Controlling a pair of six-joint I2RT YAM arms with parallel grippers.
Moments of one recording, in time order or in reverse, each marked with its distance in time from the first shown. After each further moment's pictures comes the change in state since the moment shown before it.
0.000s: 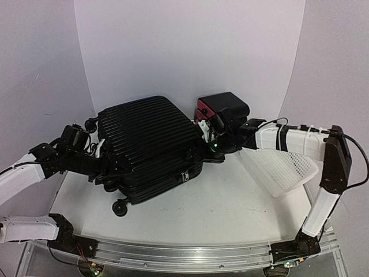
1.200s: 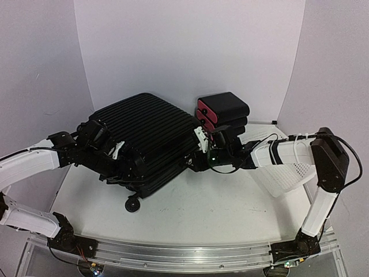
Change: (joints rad) left arm -0.178 0.220 0.155 -0.088 -0.099 0.051; right arm 0.002 0.023 -0.254 0.509 -0.016 -0.221
